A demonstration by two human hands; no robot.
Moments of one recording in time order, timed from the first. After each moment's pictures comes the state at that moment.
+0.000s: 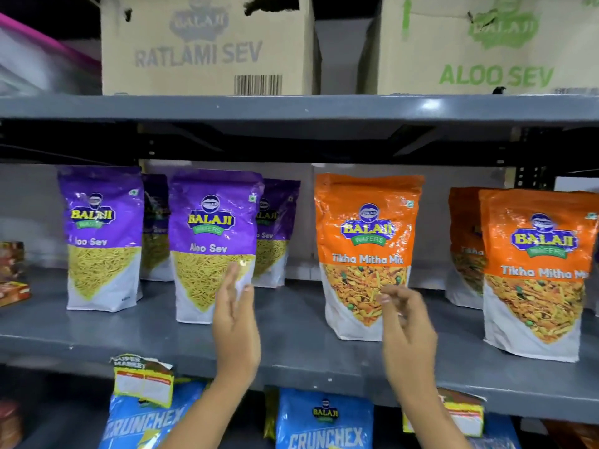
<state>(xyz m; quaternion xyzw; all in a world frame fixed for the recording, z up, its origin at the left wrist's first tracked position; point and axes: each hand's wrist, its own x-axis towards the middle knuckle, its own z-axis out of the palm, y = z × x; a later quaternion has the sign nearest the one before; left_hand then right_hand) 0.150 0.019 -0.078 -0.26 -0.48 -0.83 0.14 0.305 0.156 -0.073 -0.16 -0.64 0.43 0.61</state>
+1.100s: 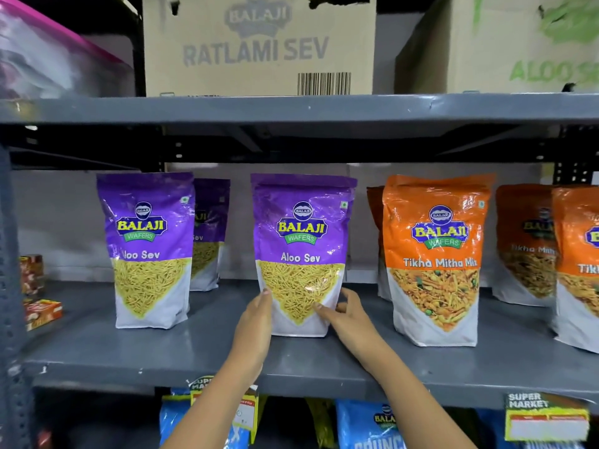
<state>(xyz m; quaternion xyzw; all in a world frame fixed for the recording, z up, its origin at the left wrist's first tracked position) 0.025 -0.046 -0.079 -0.24 -0.64 -0.72 -0.11 0.134 0.089 -0.074 -0.18 -0.72 0.59 0.31</state>
